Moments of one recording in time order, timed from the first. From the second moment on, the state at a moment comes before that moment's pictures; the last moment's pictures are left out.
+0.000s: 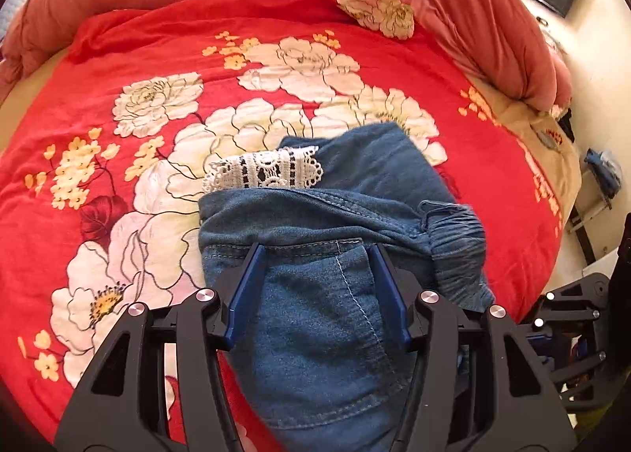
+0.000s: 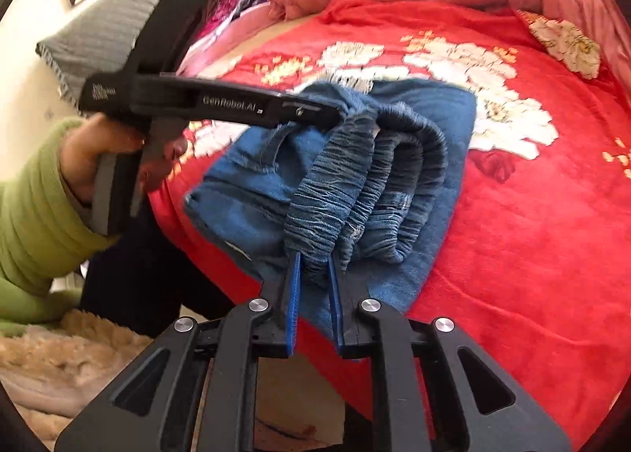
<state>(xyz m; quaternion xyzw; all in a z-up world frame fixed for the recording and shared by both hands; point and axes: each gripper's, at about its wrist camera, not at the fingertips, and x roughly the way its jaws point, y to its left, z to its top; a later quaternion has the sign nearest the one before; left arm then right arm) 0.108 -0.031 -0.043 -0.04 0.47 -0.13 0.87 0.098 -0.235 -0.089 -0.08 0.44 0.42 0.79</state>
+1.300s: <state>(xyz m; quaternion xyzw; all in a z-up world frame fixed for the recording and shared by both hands) 0.034 -0.031 0.009 -0.02 0.41 -0.09 0.91 0.090 -0.251 -0.022 -0.03 0.36 0.30 0.88</state>
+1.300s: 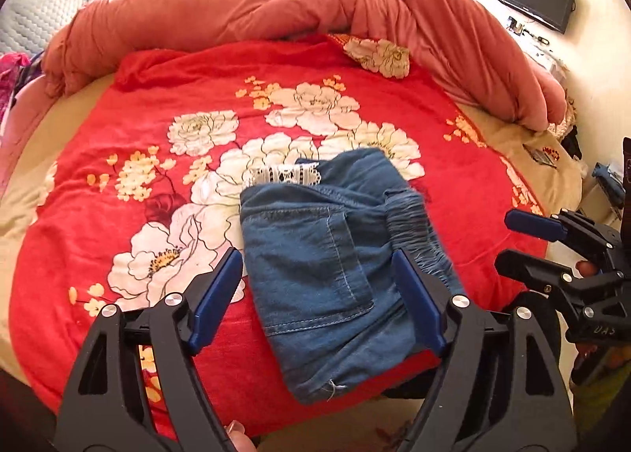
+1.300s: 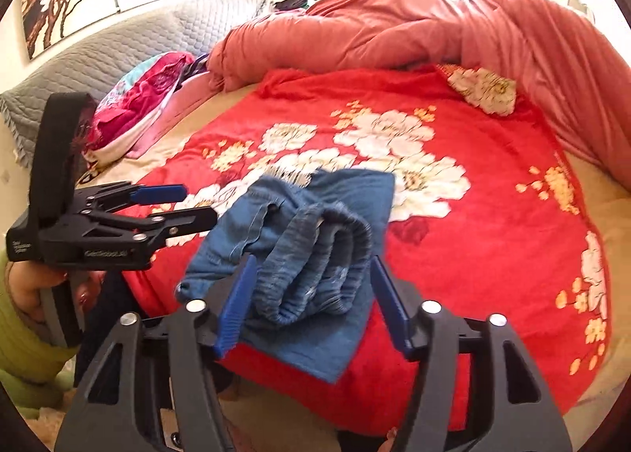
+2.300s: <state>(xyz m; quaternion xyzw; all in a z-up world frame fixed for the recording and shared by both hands) 0.058 -0.008 -0.035 -0.05 0.45 -0.04 0.89 0.152 -0.251 -0.083 -0.03 0.44 0.24 0.86</state>
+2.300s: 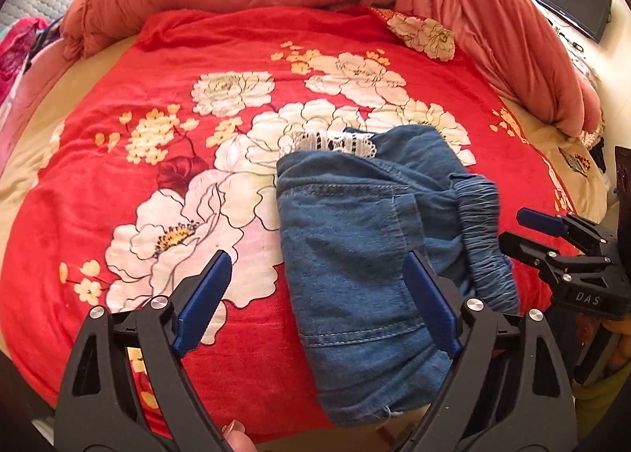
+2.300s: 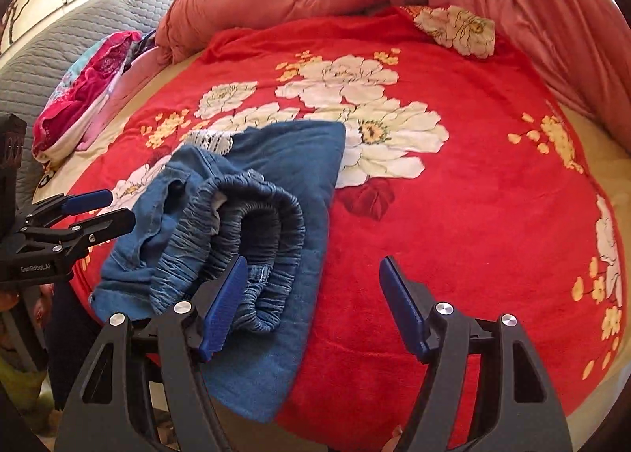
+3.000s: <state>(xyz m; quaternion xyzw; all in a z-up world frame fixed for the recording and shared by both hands) 0.072 -0.003 -0.064 -0.08 0.48 -0.04 0.87 0.167 -0.241 -0.098 -0.02 0.46 0.26 0.85</state>
